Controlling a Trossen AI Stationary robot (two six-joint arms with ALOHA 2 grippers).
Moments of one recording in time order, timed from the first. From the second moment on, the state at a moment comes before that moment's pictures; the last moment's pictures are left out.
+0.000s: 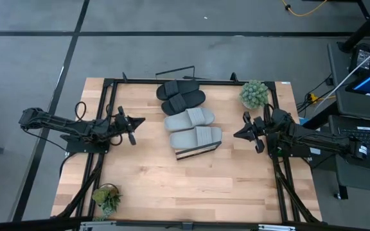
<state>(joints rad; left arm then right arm) -0.12 0.38 0.01 0.28 -0.62 -0.04 -0.39 0.38 0.01 0.31 -0.63 0.10</state>
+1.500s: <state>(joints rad) -0.12 0.38 0.01 0.27 -0.62 -0.04 0.06 0.12 0.01 0.27 -0.16 0.01</state>
